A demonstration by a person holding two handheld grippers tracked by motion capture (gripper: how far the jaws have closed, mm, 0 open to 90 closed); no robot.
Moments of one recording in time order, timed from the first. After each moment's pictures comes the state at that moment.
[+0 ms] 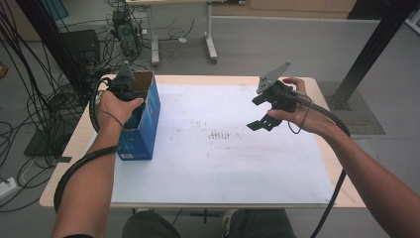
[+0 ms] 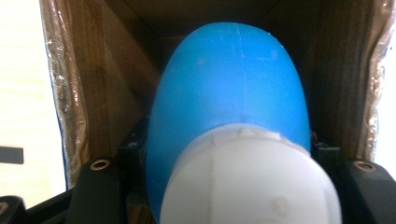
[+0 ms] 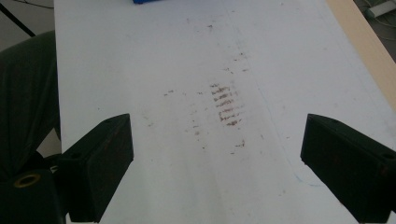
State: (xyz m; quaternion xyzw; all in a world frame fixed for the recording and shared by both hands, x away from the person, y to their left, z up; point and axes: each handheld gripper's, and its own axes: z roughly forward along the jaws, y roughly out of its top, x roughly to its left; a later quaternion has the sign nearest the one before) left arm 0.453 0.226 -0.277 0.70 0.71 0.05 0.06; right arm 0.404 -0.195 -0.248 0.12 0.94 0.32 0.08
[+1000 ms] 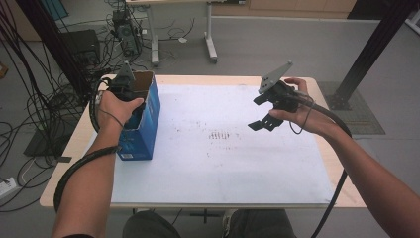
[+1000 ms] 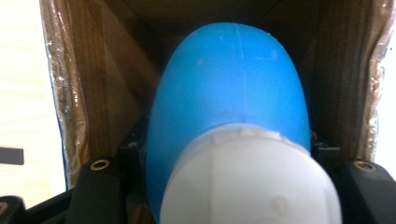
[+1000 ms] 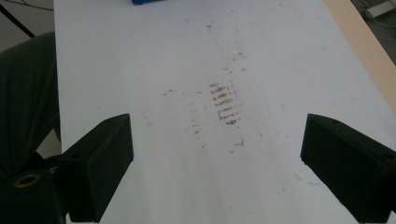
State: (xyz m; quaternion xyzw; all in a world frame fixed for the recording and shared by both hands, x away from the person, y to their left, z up) left arm 0.453 0.226 -0.277 0.70 0.71 0.05 0.06; right arm 0.403 -0.198 -0.248 0.12 0.93 0.32 0.08
